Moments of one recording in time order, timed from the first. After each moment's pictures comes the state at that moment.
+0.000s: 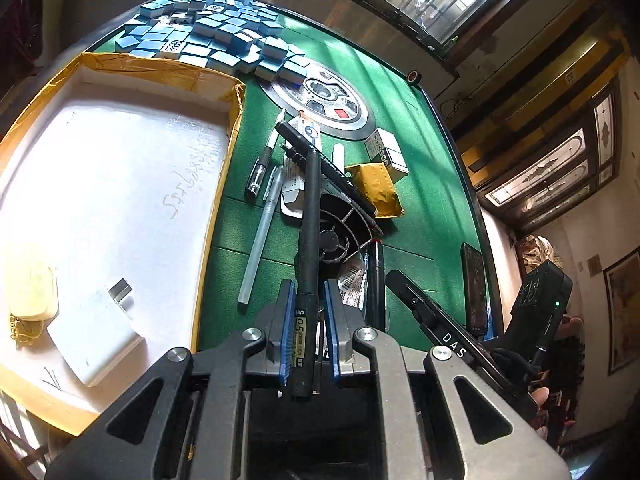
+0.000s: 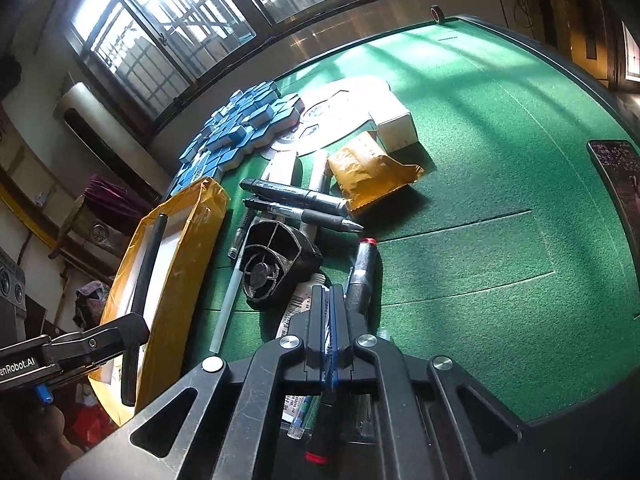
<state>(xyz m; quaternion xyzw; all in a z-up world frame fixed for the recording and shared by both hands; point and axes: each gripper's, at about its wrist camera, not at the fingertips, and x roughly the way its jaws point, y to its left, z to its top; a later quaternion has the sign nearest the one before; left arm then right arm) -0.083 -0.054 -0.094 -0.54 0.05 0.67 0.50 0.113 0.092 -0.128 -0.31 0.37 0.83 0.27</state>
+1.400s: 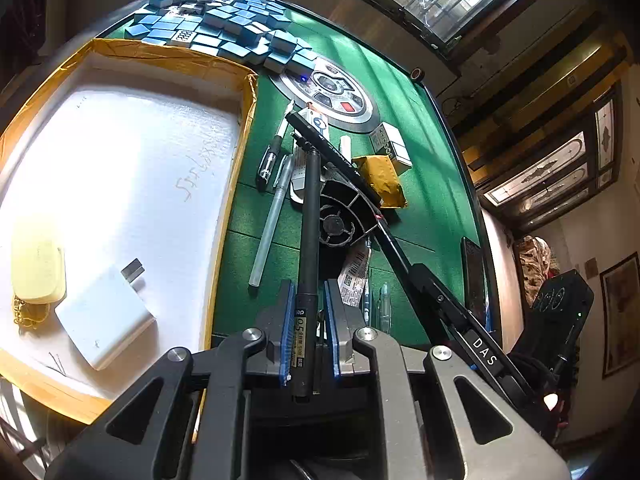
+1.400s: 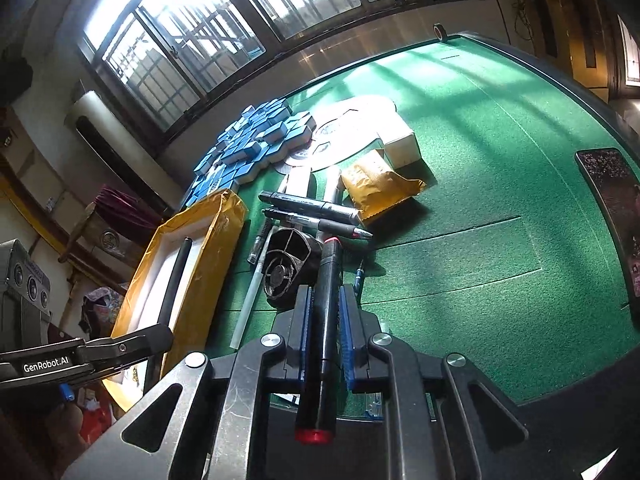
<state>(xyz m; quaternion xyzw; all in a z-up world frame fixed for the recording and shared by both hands) -0.086 -0.069 -0.094 -0.55 0.05 0.67 0.50 0.124 0.072 -0.106 -0.27 0.36 0.85 0.27</state>
